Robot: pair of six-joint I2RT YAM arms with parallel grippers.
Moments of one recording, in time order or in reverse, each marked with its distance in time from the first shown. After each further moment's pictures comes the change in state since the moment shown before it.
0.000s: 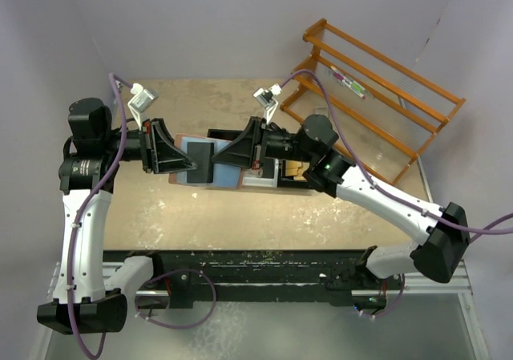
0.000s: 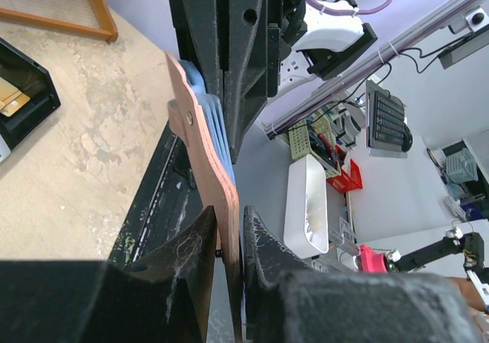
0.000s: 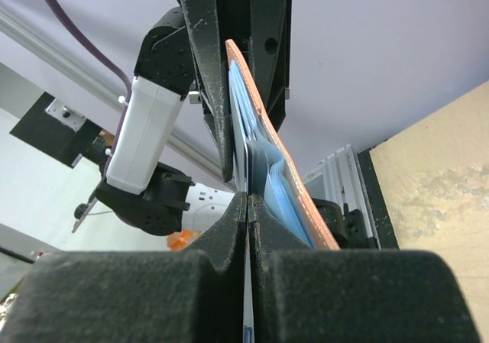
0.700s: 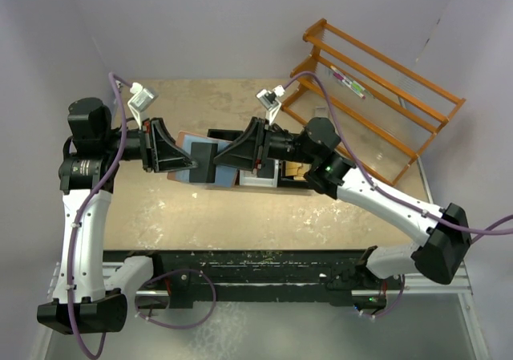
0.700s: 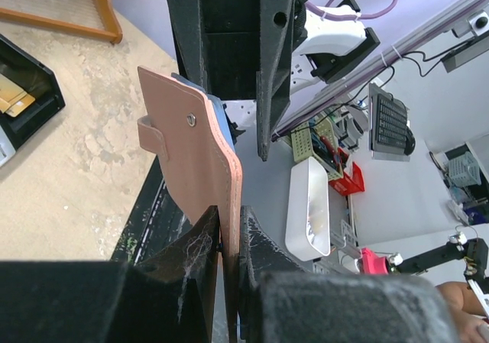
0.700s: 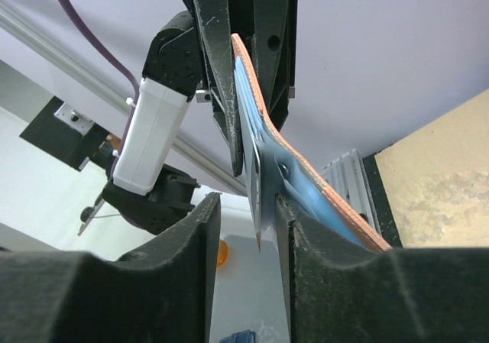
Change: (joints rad) left arm 0.000 0.000 0.000 0.009 -0.004 -0.016; right arm -0.009 -0.023 -0.039 0.044 0.003 0.024
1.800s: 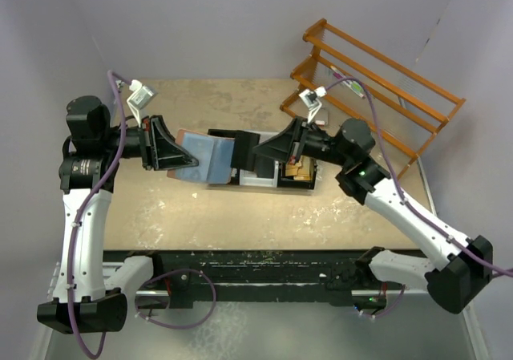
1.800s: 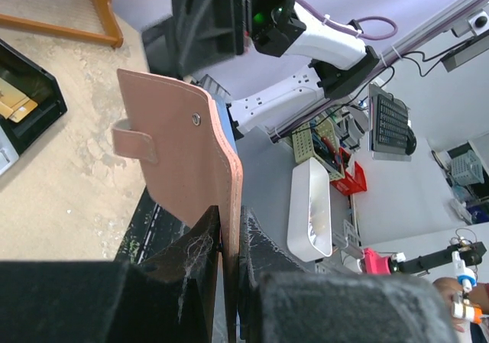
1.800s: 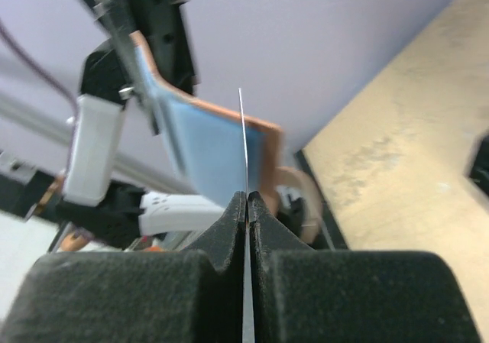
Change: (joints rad) left arm 0.000 0.003 0.000 0.070 -0.003 -0.052; right arm -0.200 -0.189 -0.150 -0.132 -0.035 -0.023
